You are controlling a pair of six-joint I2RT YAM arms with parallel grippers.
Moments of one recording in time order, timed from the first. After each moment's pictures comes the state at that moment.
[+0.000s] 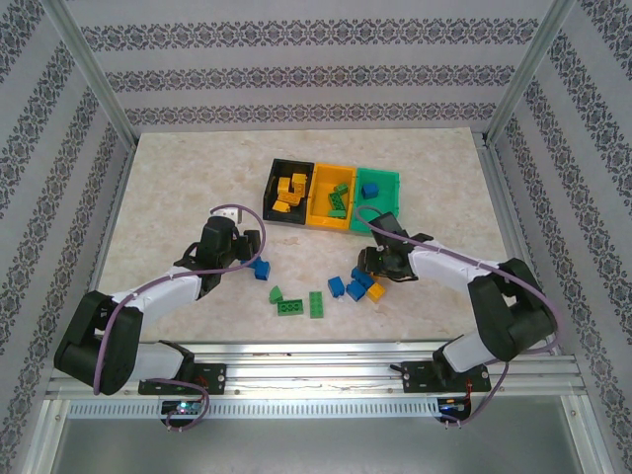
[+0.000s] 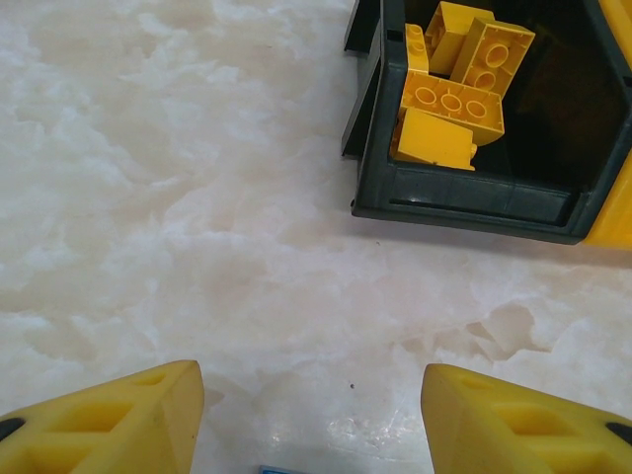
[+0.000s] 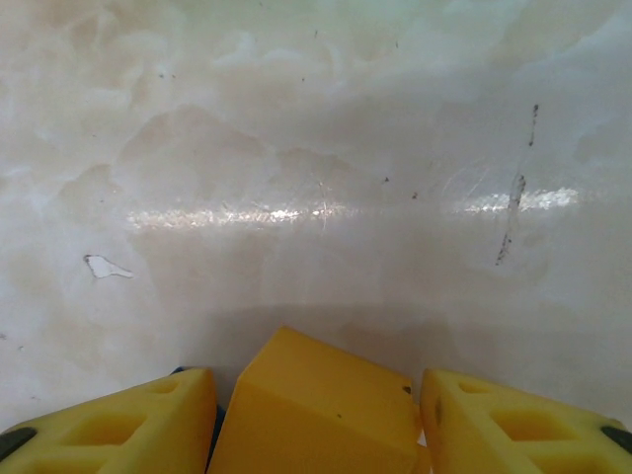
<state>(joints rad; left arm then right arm) -0.34 1.31 0.54 0.14 -0.12 -0.33 0.47 1.51 0.76 -0.44 -0.01 0.60</state>
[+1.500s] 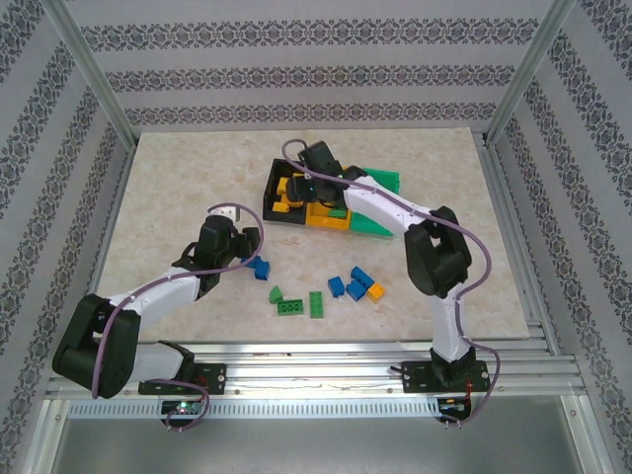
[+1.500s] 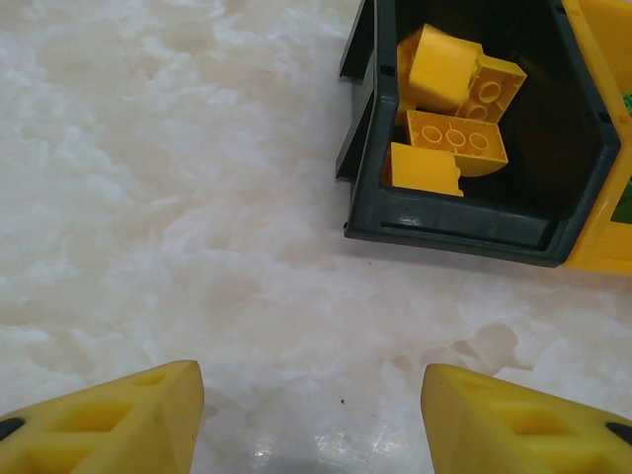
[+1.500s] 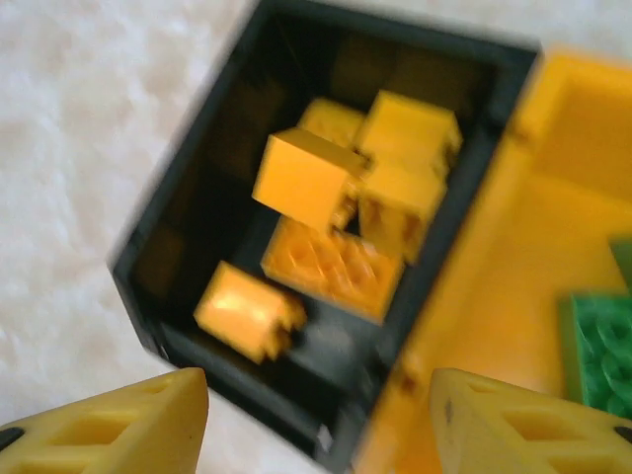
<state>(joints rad) -0.34 1.29 0.54 0.16 -0.12 -0.35 0.61 2.04 1.66 -0.47 -0.01 0.41</state>
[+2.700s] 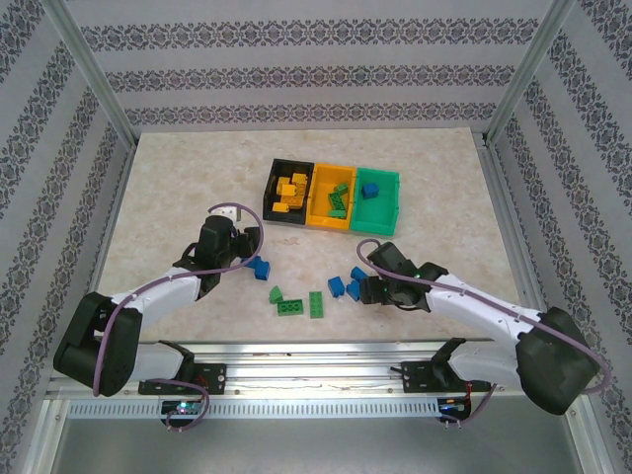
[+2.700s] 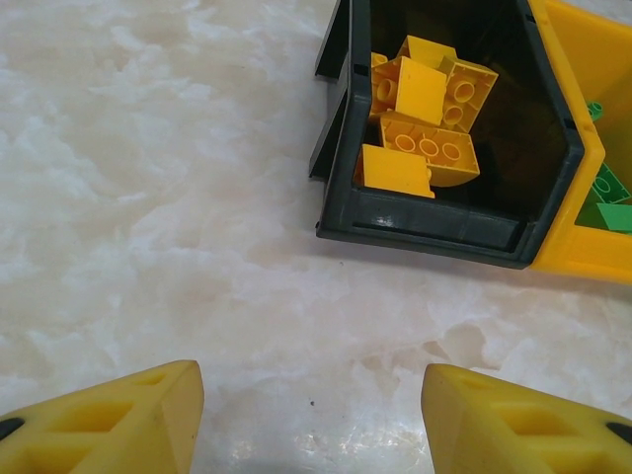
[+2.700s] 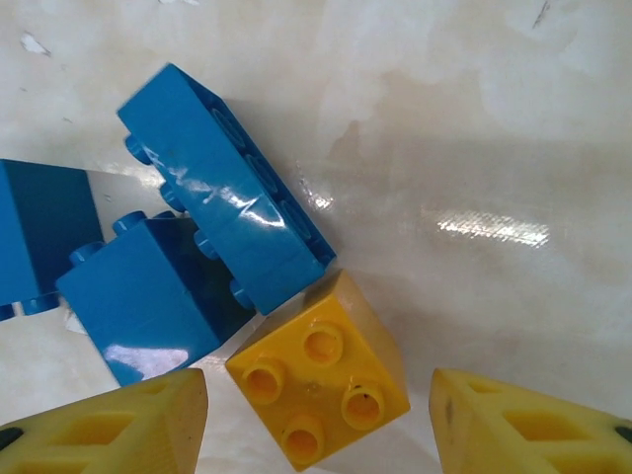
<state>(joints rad) -0.34 1.30 0.53 0.19 -0.07 -0.38 0.66 1.18 0.58 -0.59 0.06 0.57</state>
